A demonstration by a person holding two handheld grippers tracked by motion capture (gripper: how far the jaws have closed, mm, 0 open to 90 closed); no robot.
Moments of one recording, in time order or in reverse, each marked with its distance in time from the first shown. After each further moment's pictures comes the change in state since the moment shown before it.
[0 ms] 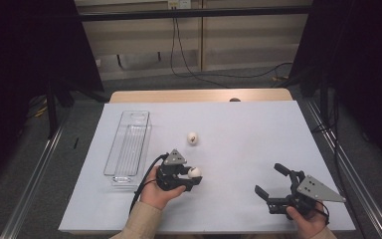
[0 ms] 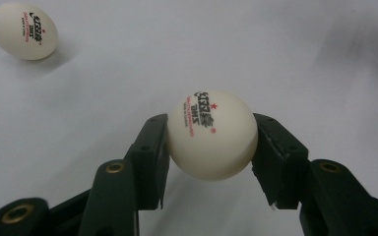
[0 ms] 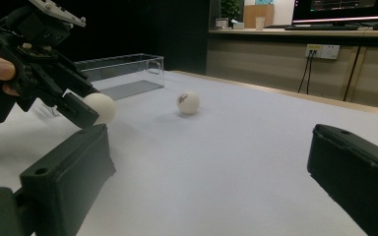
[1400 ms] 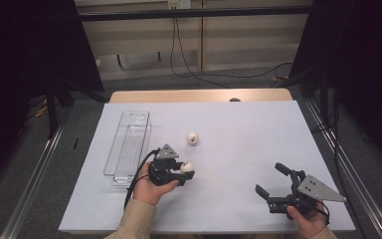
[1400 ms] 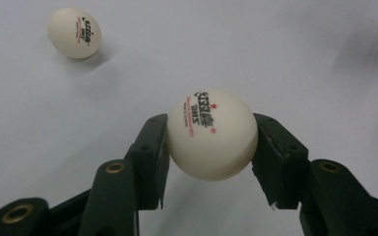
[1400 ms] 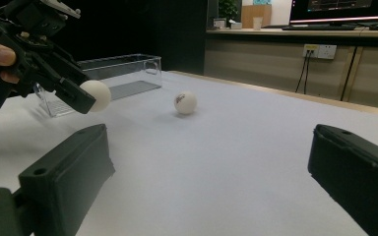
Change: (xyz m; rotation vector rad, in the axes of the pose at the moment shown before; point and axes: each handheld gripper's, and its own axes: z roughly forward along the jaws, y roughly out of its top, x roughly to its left) left arm 0.014 0.004 -0.016 0.004 0.047 -0.037; right arm -0.002 0.000 0.000 -0.002 -0.007 0.001
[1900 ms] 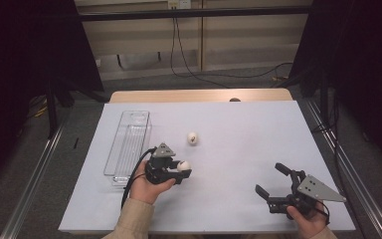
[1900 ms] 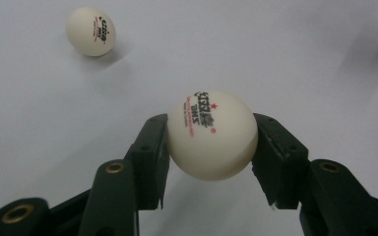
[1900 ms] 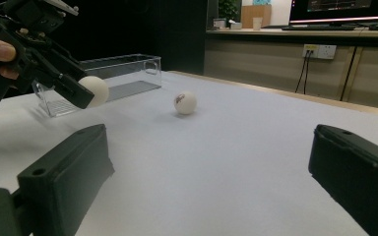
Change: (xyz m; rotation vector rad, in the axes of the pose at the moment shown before) left arm 0.005 0.000 -0.006 0.003 0.017 -0.013; right arm 0.000 0.000 0.000 0.000 -0.002 0.000
